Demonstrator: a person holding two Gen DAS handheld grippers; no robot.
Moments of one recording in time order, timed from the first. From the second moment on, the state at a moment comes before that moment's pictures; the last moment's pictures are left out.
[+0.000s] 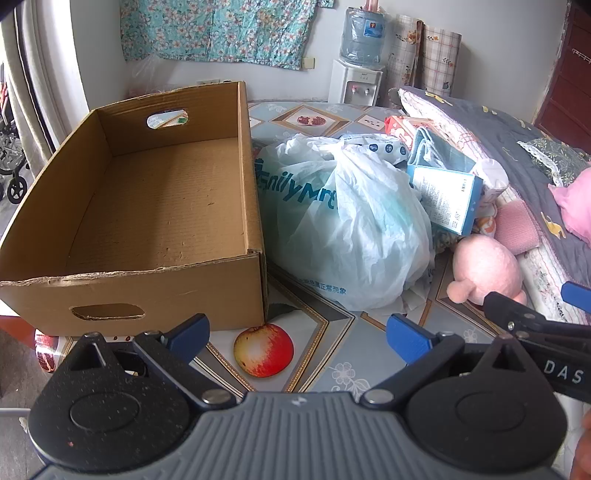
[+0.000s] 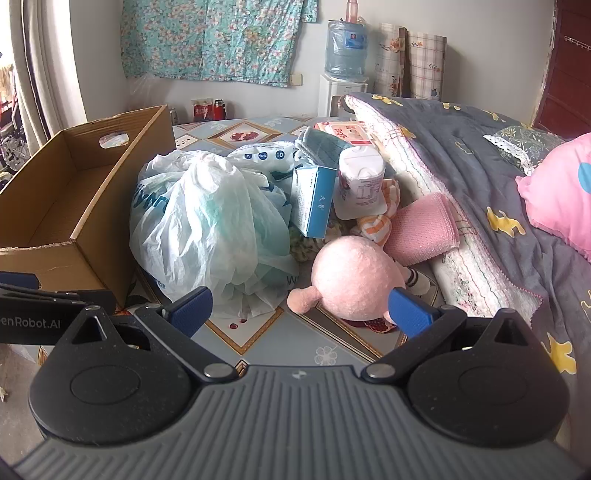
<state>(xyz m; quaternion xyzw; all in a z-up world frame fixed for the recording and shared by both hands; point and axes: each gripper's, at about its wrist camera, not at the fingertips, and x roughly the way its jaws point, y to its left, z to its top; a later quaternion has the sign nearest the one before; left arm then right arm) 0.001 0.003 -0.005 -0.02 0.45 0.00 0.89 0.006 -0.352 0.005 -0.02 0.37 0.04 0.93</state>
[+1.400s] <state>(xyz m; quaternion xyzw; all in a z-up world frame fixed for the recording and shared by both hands) 0.012 -0.072 -0.029 0.02 0.40 -0.15 0.90 0.013 -0.461 -0.011 0.06 0.35 0.03 0.93</state>
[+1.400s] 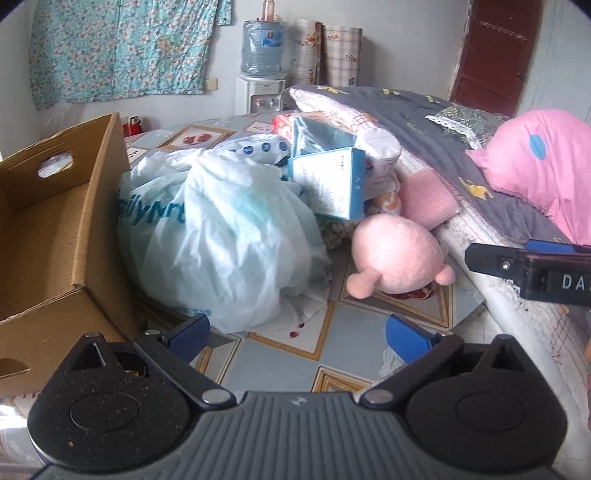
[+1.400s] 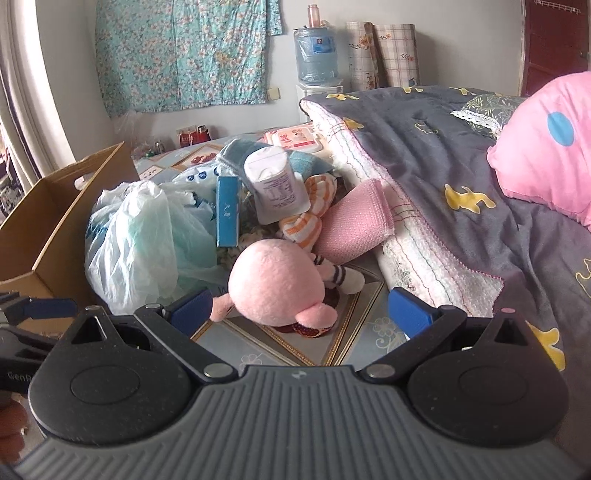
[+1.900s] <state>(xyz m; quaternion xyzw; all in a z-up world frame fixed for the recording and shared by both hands) 0.044 -0.136 -0.060 0.08 0.39 -0.22 0.89 0.080 -0.465 -0.034 0.11 0.40 0.10 0.91</state>
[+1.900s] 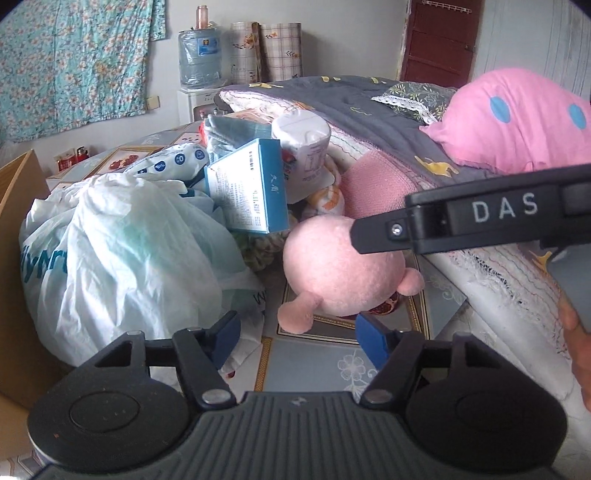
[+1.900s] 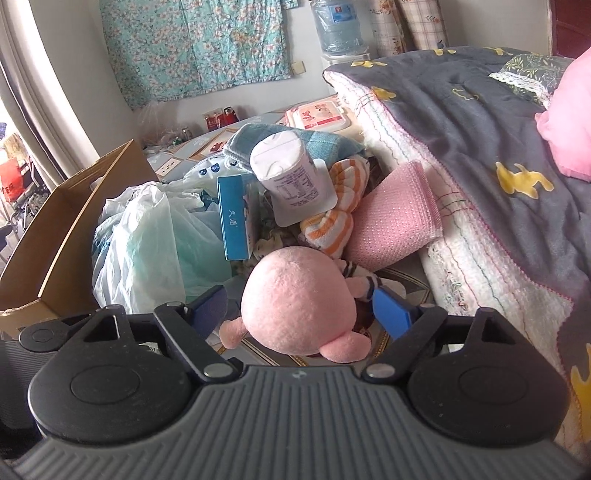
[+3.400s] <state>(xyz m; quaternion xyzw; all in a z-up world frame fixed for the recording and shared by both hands) 0.048 -0.124 -0.010 0.06 0.36 -0.21 0.91 0.077 -0.493 -0.037 0.23 0.40 0.17 0.87</state>
